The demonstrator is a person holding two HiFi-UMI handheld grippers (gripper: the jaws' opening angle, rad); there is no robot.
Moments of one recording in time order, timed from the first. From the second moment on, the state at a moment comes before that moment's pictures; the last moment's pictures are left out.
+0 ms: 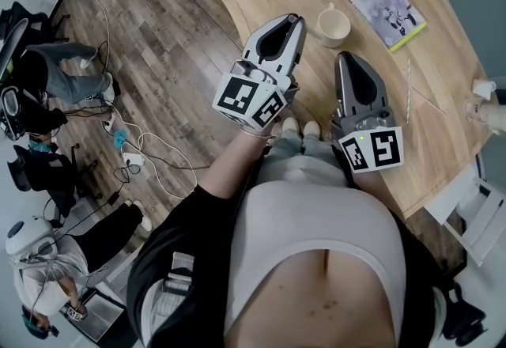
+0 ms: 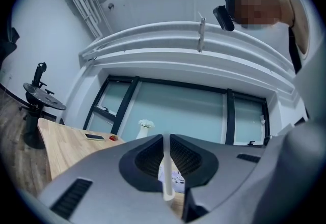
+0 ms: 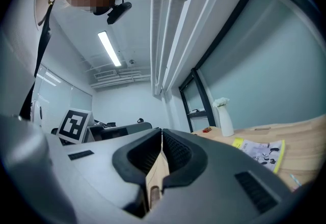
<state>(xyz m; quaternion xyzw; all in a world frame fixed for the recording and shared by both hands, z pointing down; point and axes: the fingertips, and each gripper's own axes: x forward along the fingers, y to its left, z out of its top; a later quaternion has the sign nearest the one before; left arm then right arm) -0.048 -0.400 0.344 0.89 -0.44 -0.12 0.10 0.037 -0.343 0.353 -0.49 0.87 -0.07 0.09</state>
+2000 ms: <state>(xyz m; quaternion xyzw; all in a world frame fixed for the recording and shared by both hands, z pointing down) -0.012 -0.181 0.313 0.89 -0.43 -0.14 0.05 0.071 -0.161 0.330 -0.45 0.89 -0.02 0.09</state>
